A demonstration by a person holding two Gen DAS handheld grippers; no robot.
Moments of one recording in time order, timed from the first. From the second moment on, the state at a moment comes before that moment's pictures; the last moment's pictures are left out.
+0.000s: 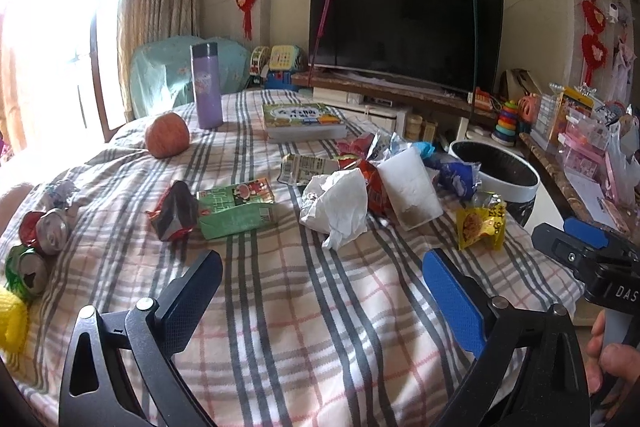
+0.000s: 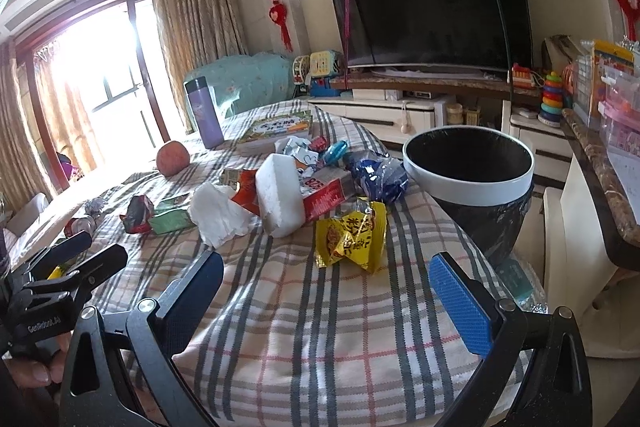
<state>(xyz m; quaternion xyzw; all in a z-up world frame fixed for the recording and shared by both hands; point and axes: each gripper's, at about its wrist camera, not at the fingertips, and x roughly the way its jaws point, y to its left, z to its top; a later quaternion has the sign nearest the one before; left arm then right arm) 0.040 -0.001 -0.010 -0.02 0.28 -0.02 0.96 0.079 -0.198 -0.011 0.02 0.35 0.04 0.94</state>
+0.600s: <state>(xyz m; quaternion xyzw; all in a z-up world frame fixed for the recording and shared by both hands) 0.170 -0.001 -0.041 -0.03 0.36 -0.04 0.93 0.144 -0.225 -0.053 0.05 0.41 0.05 0.91</state>
